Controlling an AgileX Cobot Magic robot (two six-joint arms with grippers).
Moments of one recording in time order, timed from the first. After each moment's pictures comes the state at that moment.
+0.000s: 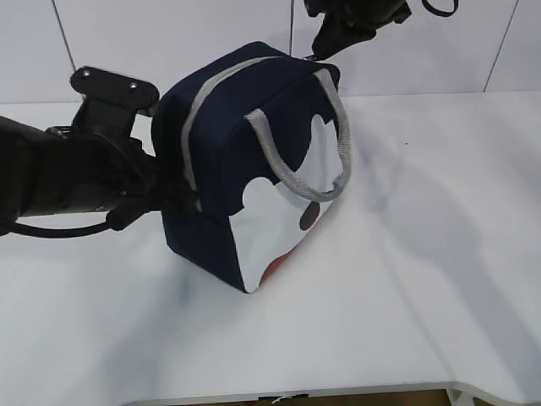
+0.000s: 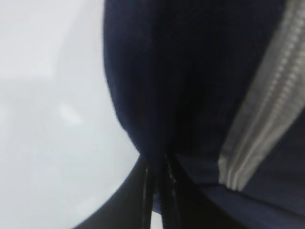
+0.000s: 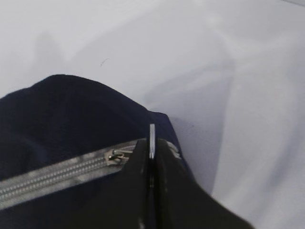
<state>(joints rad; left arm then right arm) -0.65 1.63 -0.84 -1.59 -0.27 1.44 0.21 2.30 -2.47 0.39 1.25 -0.30</state>
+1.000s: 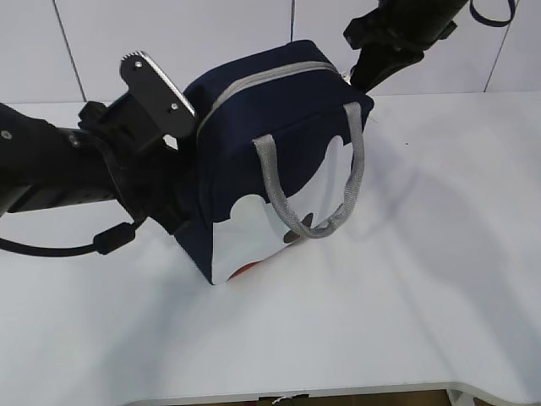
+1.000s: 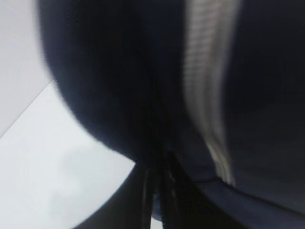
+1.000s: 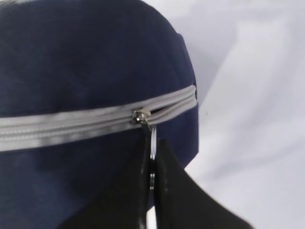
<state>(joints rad) -0.65 1.63 -0.84 -1.02 -0.26 1.44 0.21 2.01 -2.02 0.32 1.25 -0.42</state>
